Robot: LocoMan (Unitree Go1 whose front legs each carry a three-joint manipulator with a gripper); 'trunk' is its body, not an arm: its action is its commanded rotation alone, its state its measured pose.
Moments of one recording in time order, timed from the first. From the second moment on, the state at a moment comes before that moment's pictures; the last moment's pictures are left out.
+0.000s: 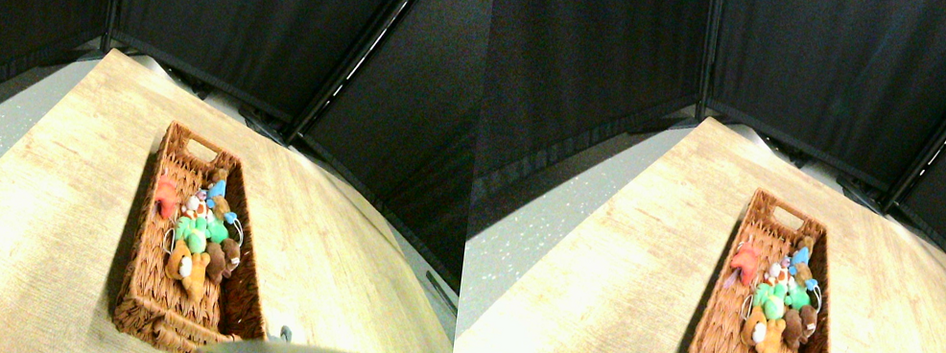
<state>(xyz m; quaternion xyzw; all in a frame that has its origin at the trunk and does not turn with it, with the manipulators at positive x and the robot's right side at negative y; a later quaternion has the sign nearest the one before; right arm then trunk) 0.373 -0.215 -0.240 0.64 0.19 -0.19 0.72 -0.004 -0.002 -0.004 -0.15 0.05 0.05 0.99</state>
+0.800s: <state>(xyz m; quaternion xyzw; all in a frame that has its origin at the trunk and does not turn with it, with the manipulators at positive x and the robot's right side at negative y) 0.404 -0.221 -0.245 0.65 0.11 -0.21 0.72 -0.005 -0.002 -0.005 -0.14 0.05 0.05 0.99</state>
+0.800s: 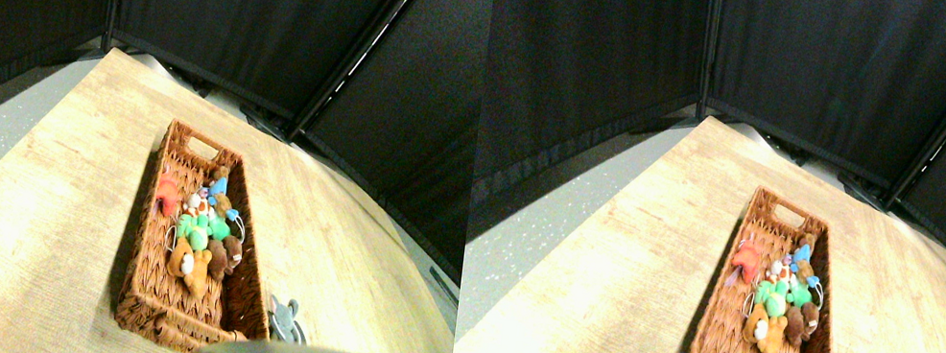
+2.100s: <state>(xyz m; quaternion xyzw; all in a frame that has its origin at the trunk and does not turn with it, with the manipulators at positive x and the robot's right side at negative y) 0.499 -0.128 -0.076 0.50 0.11 0.02 0.86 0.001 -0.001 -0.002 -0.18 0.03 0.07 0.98</state>
